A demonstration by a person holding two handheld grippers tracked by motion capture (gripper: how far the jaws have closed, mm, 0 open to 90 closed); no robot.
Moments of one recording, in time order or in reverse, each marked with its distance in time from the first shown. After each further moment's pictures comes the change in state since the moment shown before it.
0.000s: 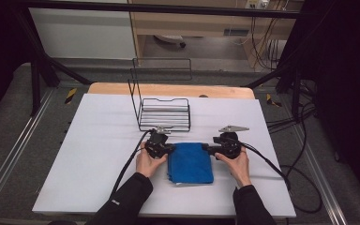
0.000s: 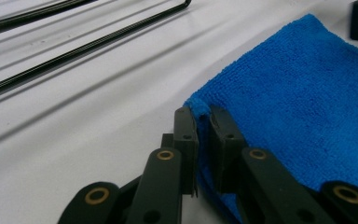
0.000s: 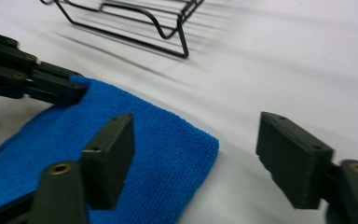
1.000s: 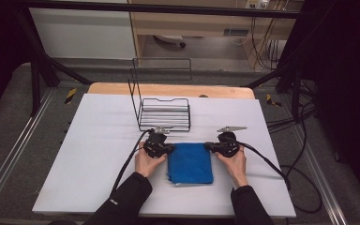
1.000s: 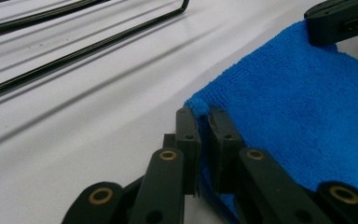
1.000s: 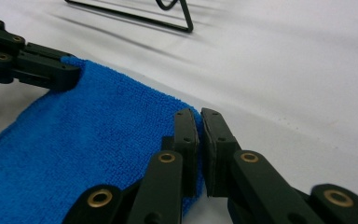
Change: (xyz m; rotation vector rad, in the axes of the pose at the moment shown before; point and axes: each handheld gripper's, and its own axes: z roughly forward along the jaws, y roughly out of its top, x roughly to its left) left arm 0.005 -0.002 -0.003 -0.020 -0.035 0.002; right arm -0.001 -0.001 0.004 0.055 0.054 0.049
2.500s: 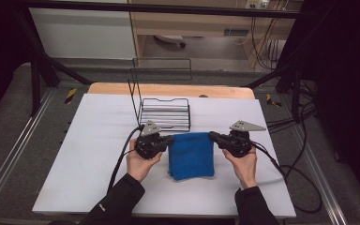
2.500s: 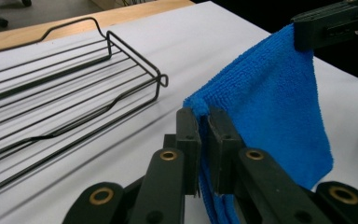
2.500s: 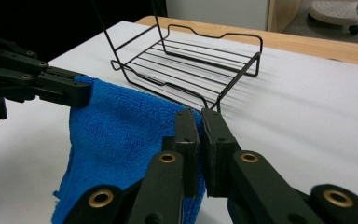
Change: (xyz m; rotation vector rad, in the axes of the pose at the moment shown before) left arm -0.031 0.016 -0.074 -0.261 -0.012 0.087; right arm 0.033 0.021 -0.071 -0.272 0.035 -0.132
